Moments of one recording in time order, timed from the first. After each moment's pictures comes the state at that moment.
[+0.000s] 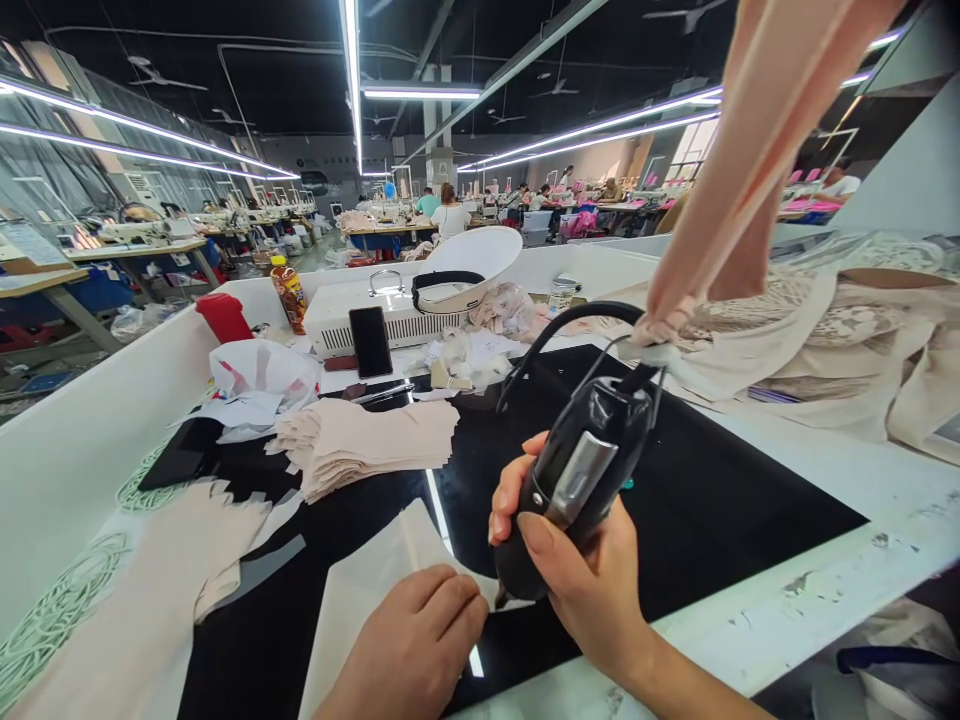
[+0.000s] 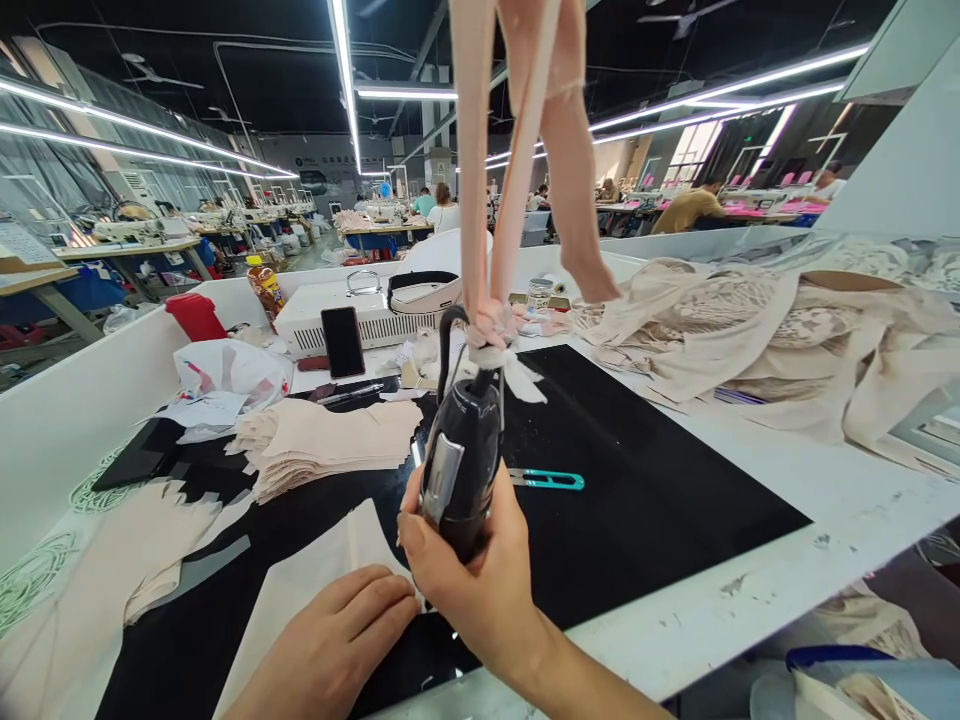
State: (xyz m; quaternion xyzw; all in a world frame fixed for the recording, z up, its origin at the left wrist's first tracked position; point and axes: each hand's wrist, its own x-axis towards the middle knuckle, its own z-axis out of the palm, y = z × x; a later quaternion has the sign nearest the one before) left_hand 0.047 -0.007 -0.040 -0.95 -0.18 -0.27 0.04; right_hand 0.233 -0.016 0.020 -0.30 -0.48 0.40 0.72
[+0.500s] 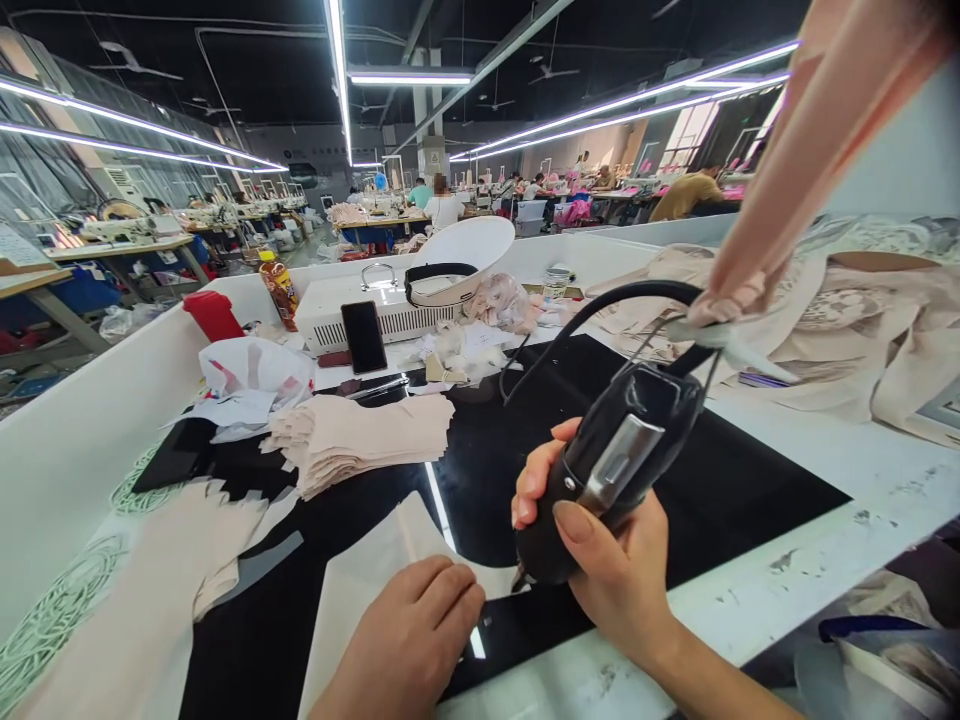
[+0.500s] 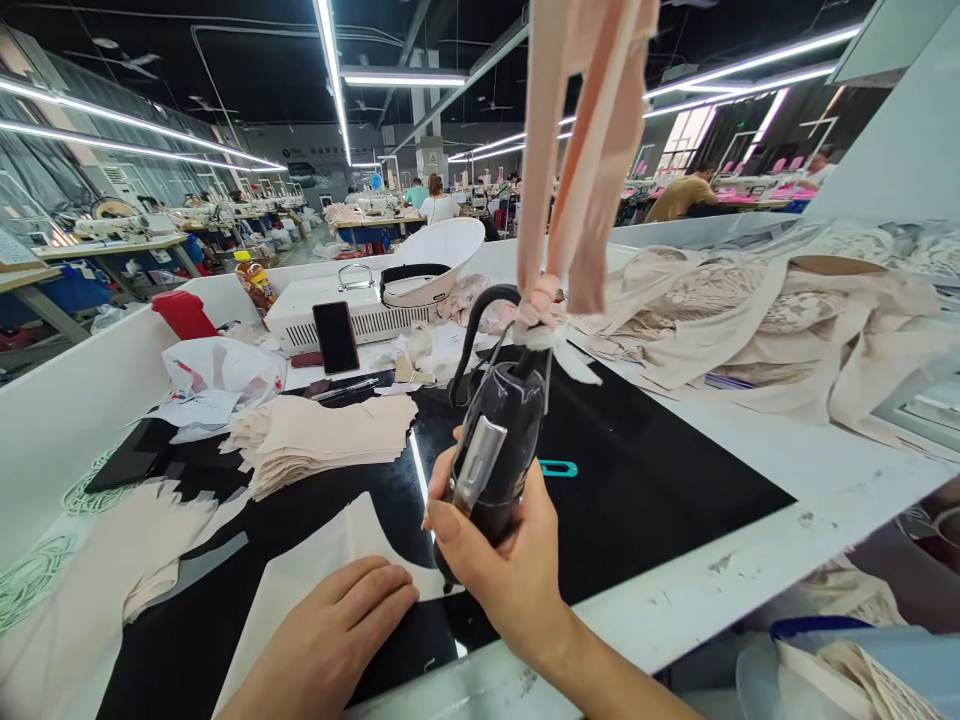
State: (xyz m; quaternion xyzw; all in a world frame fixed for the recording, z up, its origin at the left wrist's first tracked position) left_hand 0.045 -0.009 -0.038 -0.95 -0.18 -0.26 0.05; right_hand 0.250 -0.022 0.019 -0.31 -0.45 0.39 0.74
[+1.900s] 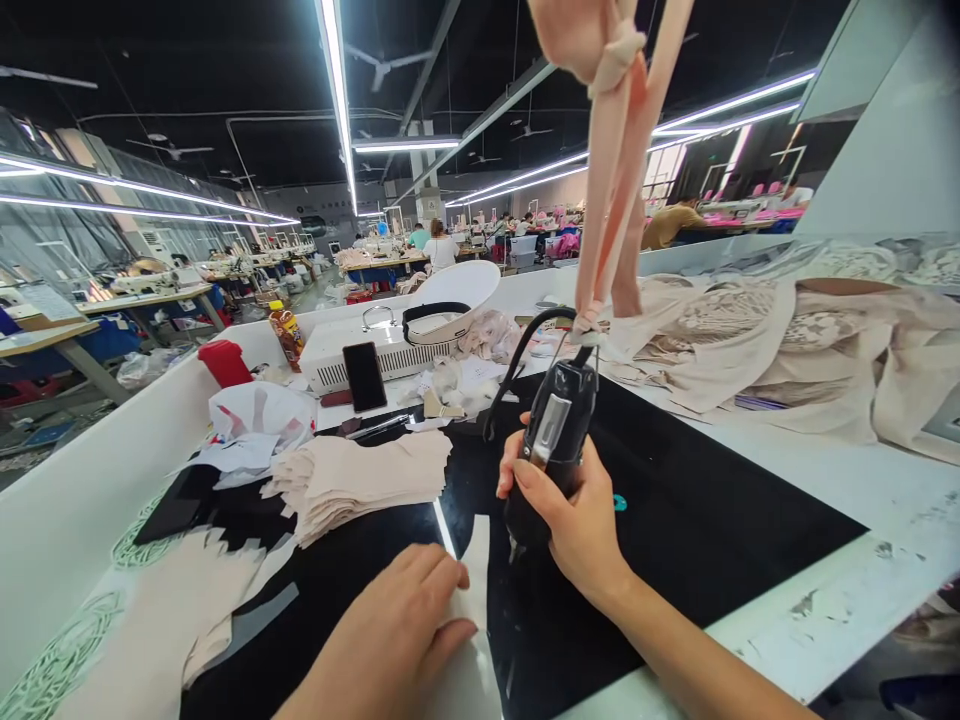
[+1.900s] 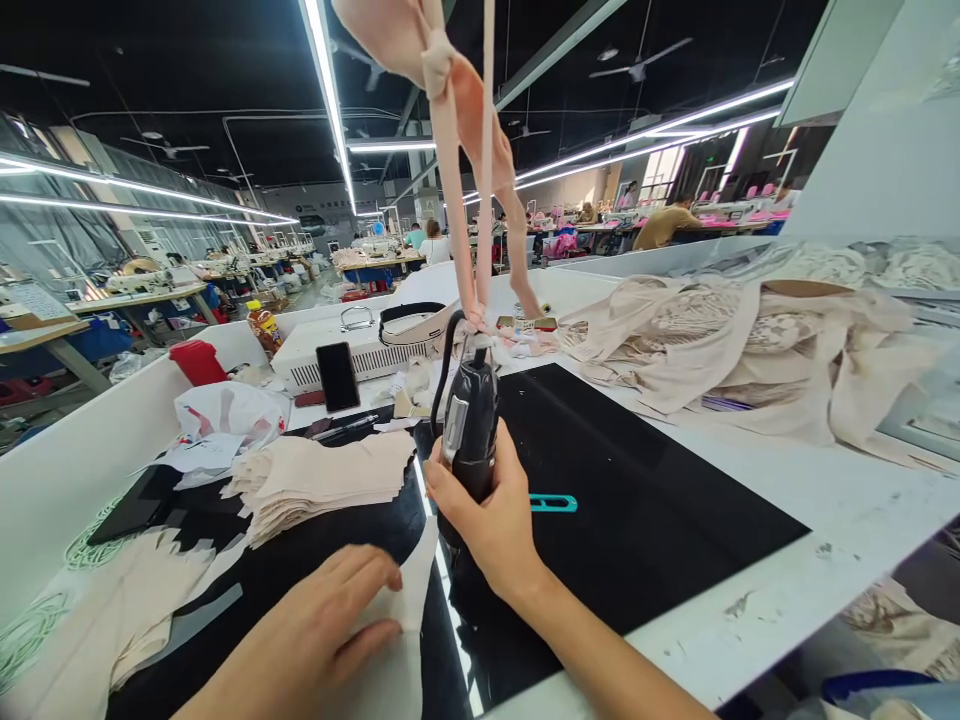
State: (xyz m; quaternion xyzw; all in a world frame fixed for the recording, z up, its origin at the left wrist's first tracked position) left_hand 0.052 0.026 0.004 -0.91 -0.36 -0.07 -0.17; right_hand 0.265 0.032 0.018 -0.33 -0.47 0.32 0.75
